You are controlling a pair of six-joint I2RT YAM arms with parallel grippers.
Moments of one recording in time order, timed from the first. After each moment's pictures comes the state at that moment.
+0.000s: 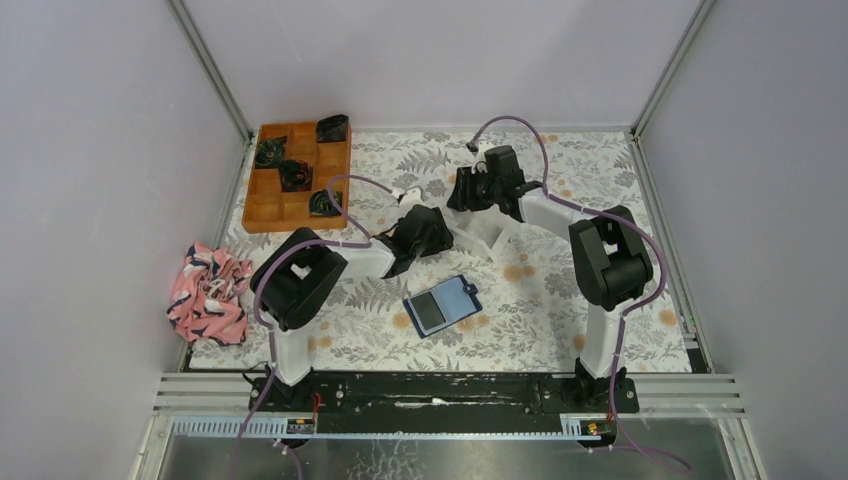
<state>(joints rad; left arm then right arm) -0.68 1.89 0.96 0.28 -0.22 -0.83 0.42 1.95 1.31 -0.03 -0.31 0.29</state>
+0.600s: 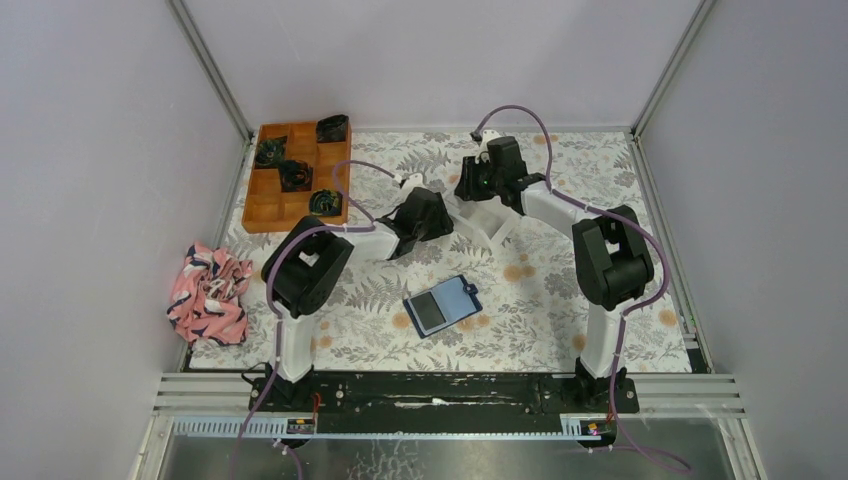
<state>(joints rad) -0.62 1.99 1.12 0.21 -0.17 -0.78 0.41 1.95 1.37 -0.06 -0.22 0.27</state>
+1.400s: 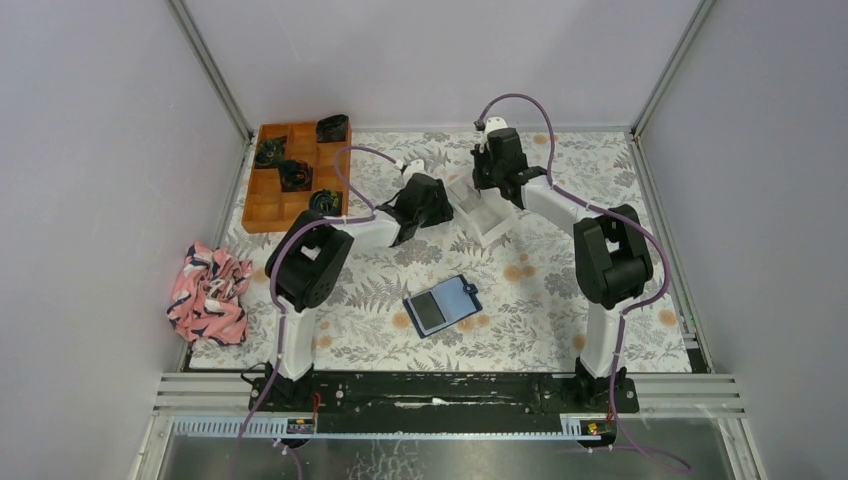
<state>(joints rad) -0.58 2.05 1.26 0.15 -0.16 -0.71 0.41 1.96 1.44 -0.08 0.00 0.15</state>
